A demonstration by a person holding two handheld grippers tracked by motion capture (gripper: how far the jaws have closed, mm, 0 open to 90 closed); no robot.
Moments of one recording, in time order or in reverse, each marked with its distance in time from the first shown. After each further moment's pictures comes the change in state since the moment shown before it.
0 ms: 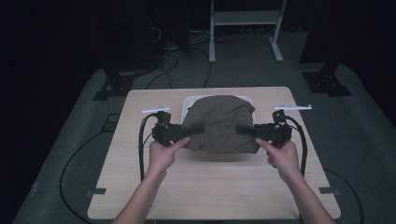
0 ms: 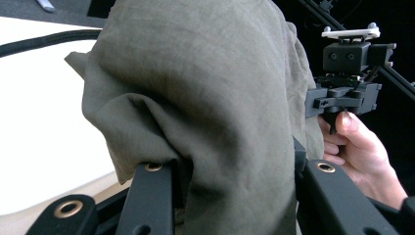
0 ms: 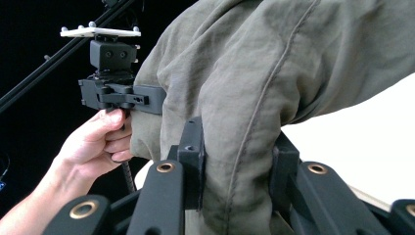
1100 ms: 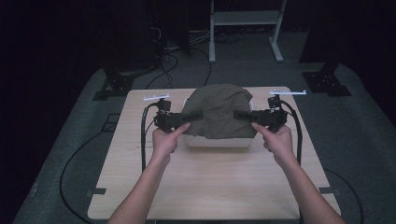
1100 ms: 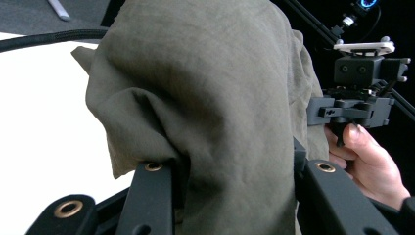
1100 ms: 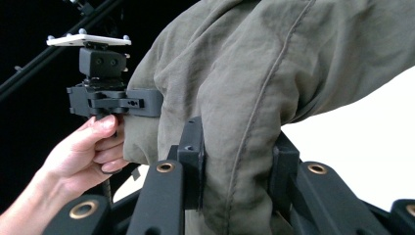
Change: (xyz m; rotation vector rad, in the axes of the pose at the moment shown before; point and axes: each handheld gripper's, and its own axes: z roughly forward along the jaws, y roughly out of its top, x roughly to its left) left arm 0.030 0.023 0.016 -0.052 0.026 -0.065; right arm -0.019 0.034 0.017 -0.003 -0.067 0.003
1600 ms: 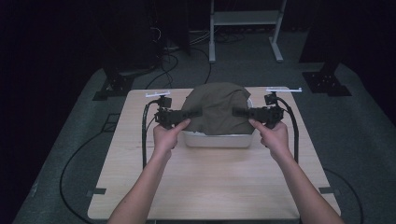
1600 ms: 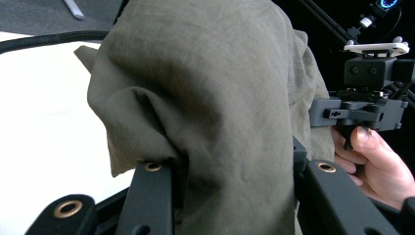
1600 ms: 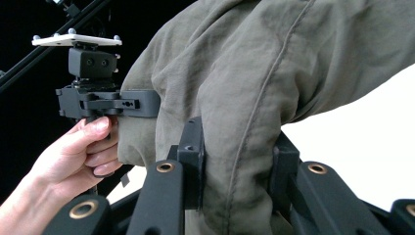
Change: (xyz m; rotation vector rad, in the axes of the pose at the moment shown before) left arm 0.012 0.007 0.007 0.005 0.041 -0.009; right arm -0.013 0.006 0.012 0.000 -0.024 0.020
